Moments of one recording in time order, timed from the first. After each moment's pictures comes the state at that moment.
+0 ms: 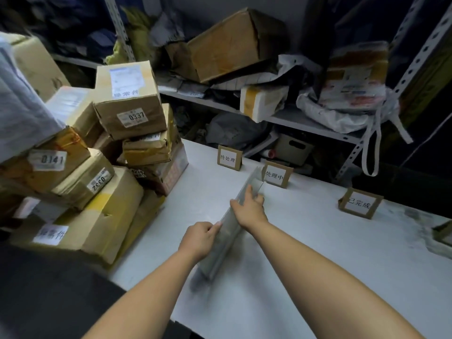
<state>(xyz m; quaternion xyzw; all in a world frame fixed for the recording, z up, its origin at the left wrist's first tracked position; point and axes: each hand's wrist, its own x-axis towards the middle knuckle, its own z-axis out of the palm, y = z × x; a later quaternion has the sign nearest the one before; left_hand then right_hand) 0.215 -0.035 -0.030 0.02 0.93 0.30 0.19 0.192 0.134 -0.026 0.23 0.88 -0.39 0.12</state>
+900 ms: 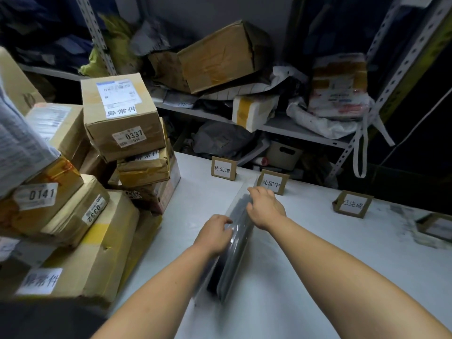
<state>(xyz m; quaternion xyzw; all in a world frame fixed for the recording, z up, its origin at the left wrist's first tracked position) 0.159 -0.024 -0.017 0.18 0.90 0.32 0.22 0.164 0.156 0.003 0.15 0.97 -0.15 0.08</state>
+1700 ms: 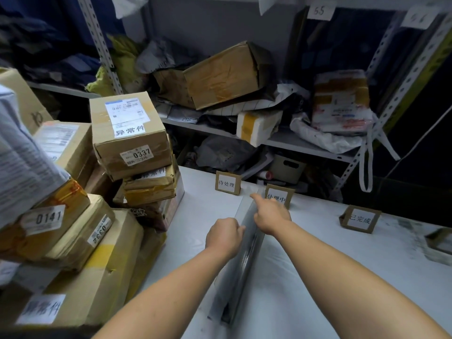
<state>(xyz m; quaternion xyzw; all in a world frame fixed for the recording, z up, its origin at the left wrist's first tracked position) 0.138 -0.001 0.011 0.16 0.95 0.22 0.14 0.136 0.157 0.019 0.17 0.97 -0.12 0.10</state>
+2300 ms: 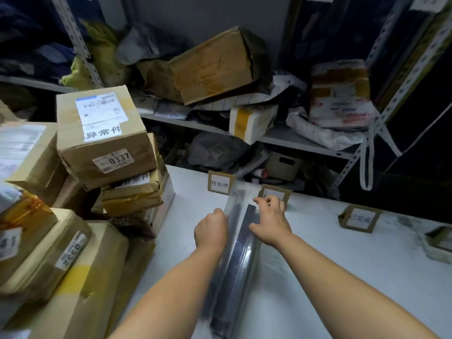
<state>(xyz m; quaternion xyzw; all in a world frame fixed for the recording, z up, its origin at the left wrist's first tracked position) 0.092 0.013 -0.015 0.13 0.98 0.16 0.06 0.138 0.175 -0.018 0.20 0.95 -0.23 0.03</state>
